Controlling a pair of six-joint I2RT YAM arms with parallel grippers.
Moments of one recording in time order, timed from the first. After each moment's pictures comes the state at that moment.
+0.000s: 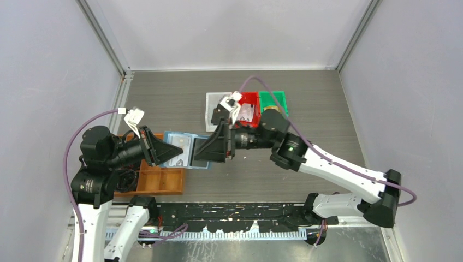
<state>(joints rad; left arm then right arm) -0.09 0.61 1.10 -0.79 0.92 -0.47 1.02 1.15 1.13 0.17 -0.55 0.83</state>
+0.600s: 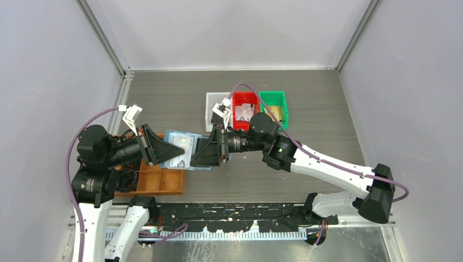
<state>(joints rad) -0.09 0.61 1.09 -0.66 1.05 -0.65 1.04 1.24 1.07 0.24 -0.61 0.89</state>
